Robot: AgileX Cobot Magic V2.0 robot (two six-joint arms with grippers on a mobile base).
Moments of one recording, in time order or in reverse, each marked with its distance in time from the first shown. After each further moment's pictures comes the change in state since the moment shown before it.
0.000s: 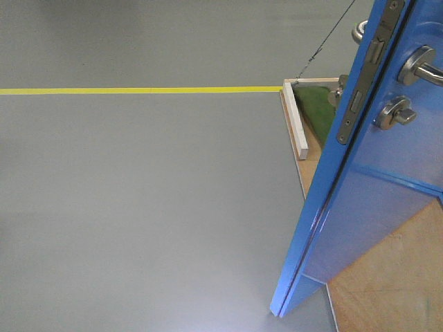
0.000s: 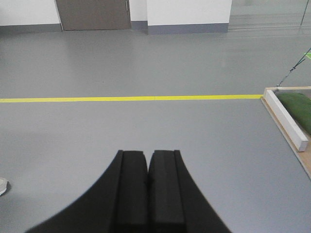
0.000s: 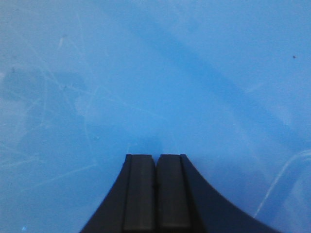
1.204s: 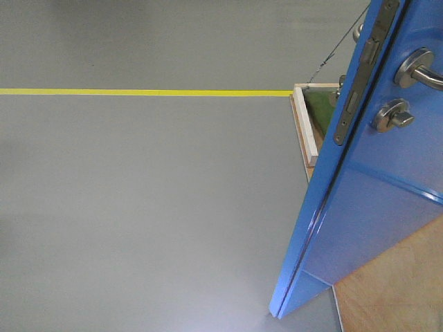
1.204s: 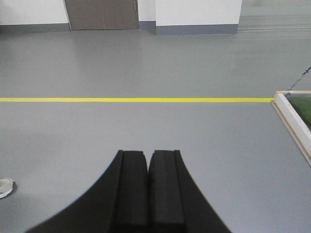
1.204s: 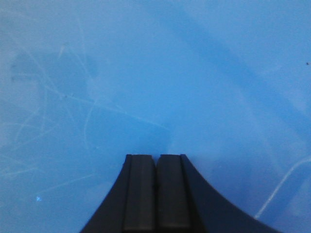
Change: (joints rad) left arm 0.000 0.000 0.000 0.000 0.000 0.000; right arm 0.000 -0.008 0.000 -0.007 0.016 0.000
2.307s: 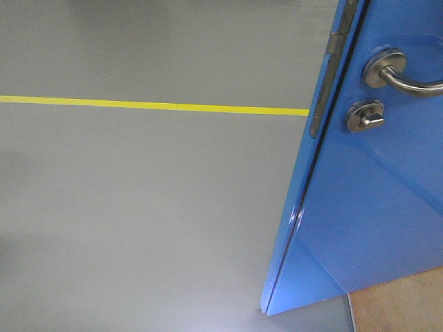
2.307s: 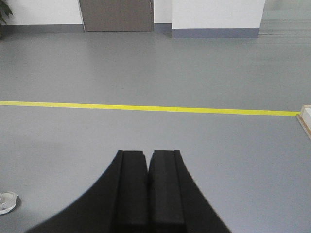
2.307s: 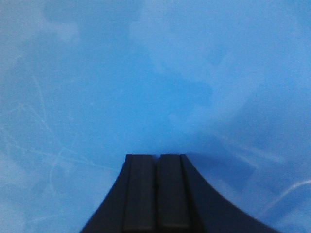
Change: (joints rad) left arm 0.000 0.000 0.000 0.000 0.000 0.000; right arm 0.000 0.003 0.000 0.013 0.008 0.000
